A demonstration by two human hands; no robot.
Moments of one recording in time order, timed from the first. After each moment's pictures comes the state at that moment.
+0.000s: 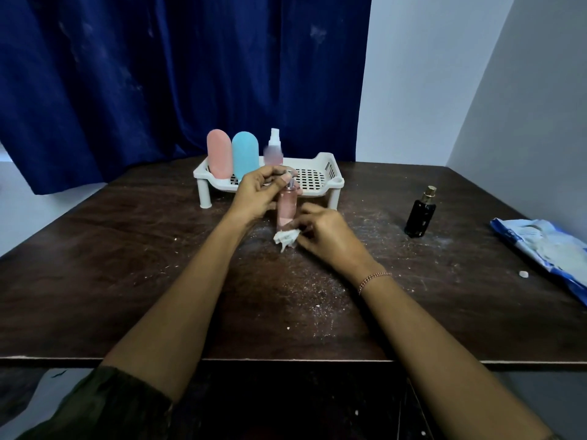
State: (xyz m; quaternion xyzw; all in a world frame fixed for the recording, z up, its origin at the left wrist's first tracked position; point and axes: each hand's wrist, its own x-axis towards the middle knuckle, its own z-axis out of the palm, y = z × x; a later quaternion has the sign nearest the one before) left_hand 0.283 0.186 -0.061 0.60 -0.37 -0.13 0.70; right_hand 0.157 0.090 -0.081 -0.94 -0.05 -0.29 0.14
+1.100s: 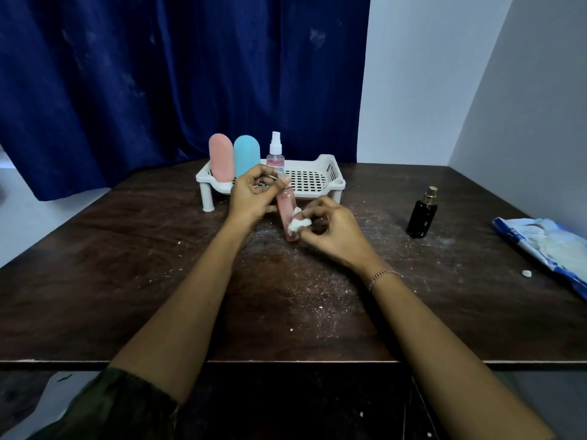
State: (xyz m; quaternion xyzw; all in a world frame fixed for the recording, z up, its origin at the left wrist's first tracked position) left_hand 0.286 0.188 -0.062 0.60 -0.31 -0.08 0.73; right_hand 0.155 0.084 -0.079 -0.90 0.04 -0.30 0.32
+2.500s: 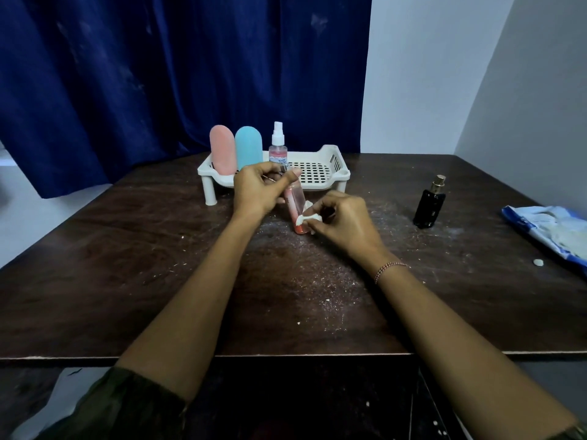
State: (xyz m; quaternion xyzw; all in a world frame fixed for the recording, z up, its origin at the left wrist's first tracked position) left_hand 0.278 0.186 -0.056 0.69 -0.30 -0.01 0.66; right_hand 0.155 0.084 -0.075 -0.91 0.11 -0.32 0.23
